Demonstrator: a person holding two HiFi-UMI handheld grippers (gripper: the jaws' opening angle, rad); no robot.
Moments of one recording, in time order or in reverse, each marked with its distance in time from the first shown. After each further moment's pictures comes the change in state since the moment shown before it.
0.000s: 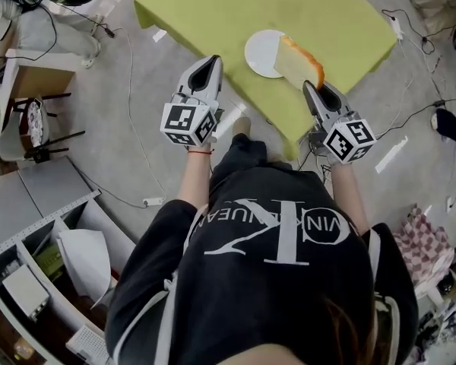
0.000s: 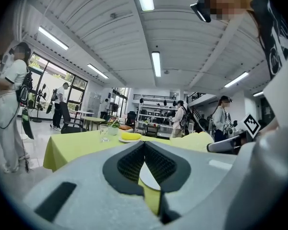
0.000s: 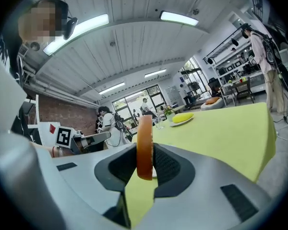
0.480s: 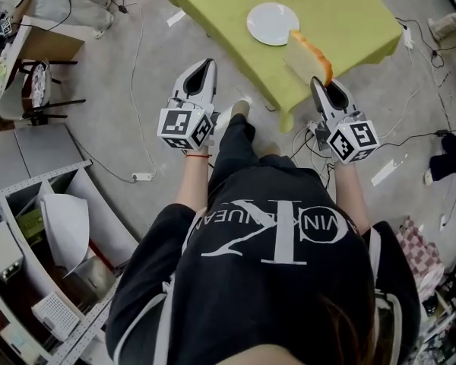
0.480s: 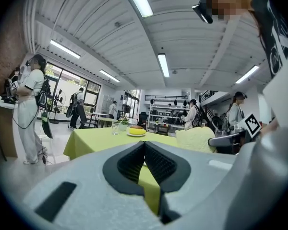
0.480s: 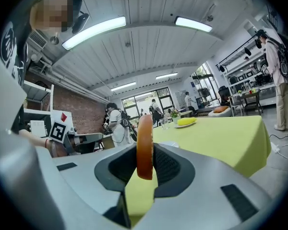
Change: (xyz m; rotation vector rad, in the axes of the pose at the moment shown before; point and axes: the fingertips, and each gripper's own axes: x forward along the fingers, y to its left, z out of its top) left arm -0.100 -0.058 -0.028 -0.012 -0.012 0.171; right arm -0.076 0.016 -0.019 -0.140 -0.011 0.071
